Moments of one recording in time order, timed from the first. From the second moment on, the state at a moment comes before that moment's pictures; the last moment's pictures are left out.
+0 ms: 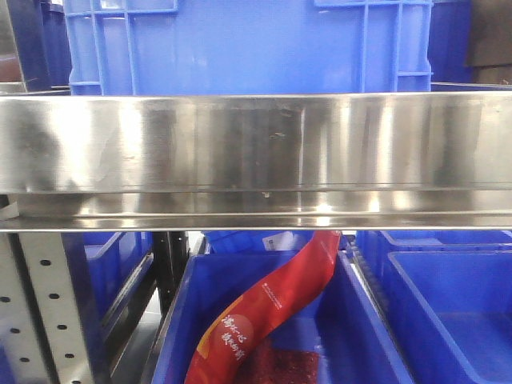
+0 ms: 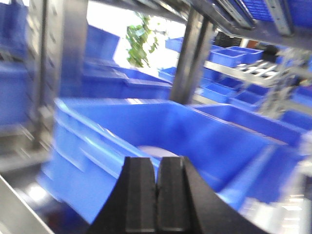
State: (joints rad) left arm -0.03 0.00 0.00 0.01 0.03 0.05; right arm 0.28 0.64 -0.83 0.78 0.35 -1.01
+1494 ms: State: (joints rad) left arm -0.03 0.00 0.00 0.01 0.02 0.05; right arm 0.24 0.57 -0.78 0.42 0.35 -0.53
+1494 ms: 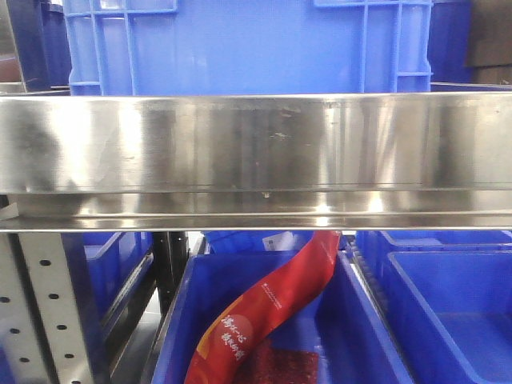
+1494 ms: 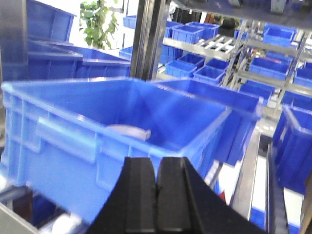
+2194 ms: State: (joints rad) left arm -0.03 0.00 0.00 0.01 0.02 0.05; right arm 0.10 0.21 -0.35 0.39 0.14 -0.46
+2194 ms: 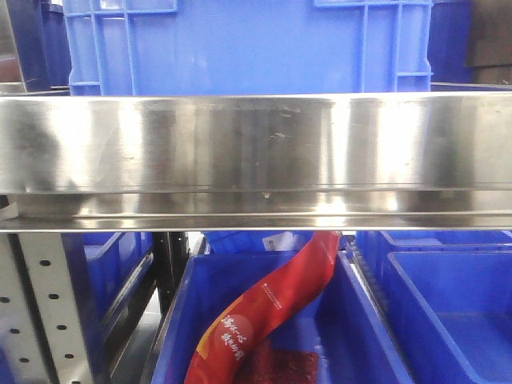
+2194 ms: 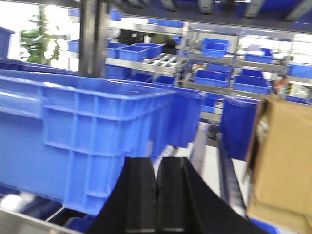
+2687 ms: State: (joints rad) left arm -0.03 0.00 0.00 0.01 0.02 0.05; right arm 0.05 0.10 -0.20 0.39 0.13 -0.43
